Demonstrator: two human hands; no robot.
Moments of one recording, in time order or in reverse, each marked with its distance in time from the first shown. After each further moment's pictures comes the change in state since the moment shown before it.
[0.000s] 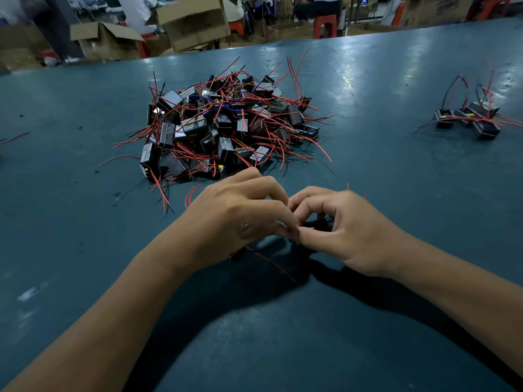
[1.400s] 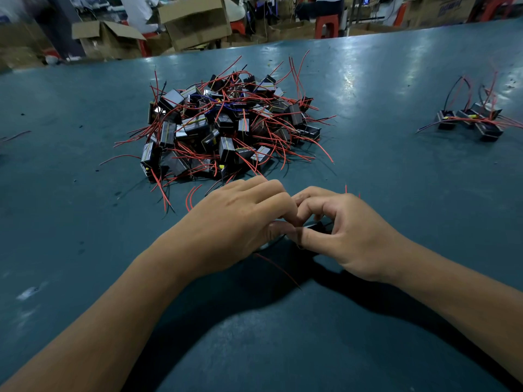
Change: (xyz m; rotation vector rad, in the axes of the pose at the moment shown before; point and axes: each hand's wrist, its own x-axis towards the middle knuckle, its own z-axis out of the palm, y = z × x) left_hand 0.005 0.016 -0.003 0.161 -0.100 -0.068; right_hand 0.000 -0.001 0.004 0.038 0.029 -0.019
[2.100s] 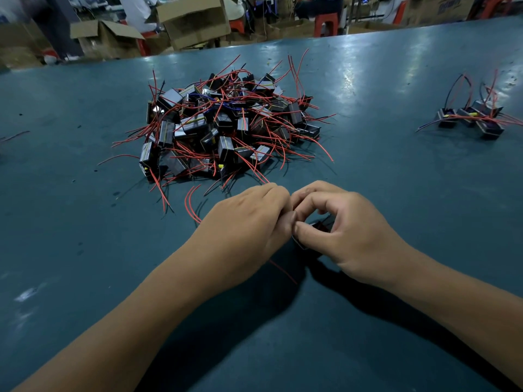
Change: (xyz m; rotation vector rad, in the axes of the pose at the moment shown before) left_hand 0.004 0.025 0.009 -0.132 -0.003 -0.351; right_hand -0.002 -0.003 0.006 -0.113 0.166 0.001
